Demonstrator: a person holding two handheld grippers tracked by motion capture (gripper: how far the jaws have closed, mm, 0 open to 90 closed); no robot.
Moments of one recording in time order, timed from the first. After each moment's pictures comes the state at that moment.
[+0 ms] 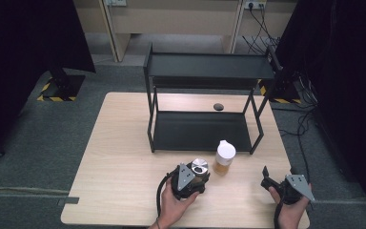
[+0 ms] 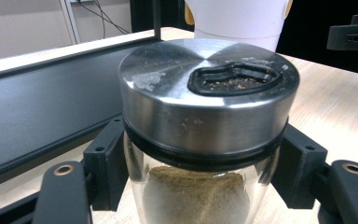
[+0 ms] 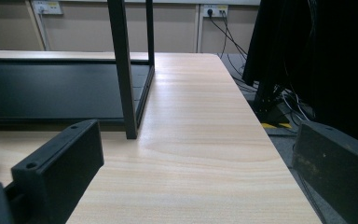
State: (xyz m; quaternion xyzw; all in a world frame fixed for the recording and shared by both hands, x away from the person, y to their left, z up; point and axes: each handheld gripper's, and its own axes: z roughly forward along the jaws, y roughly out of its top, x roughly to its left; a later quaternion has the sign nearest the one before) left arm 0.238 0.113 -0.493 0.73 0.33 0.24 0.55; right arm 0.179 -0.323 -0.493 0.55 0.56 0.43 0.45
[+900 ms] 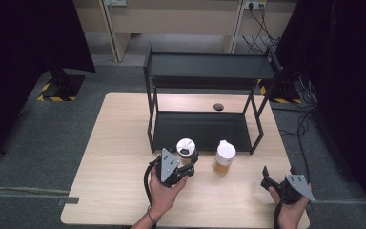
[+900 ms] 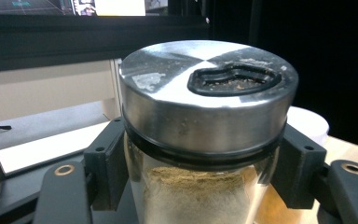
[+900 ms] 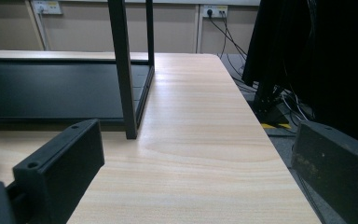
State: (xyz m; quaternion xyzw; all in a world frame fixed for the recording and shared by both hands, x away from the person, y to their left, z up) left arm 0.233 0.138 -0.452 0.64 0.33 0.33 0.61; right arm 0.179 -0.323 -0.493 0.55 0.56 0.43 0.45
